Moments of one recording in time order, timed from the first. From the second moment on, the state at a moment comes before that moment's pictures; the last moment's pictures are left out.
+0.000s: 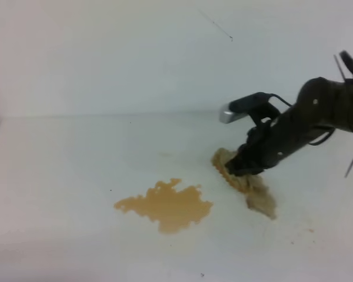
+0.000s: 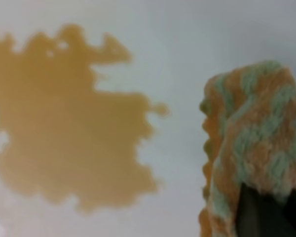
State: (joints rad) left arm -0.06 0.00 0.00 -0.14 0.31 -0.07; right arm 0.40 2.03 -1.38 0.36 0.61 -0.50
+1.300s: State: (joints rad) left arm -0.06 0.00 0.00 -0.14 0.31 -0.07; right arm 0.64 2.30 -1.73 0.58 0.71 -0.49
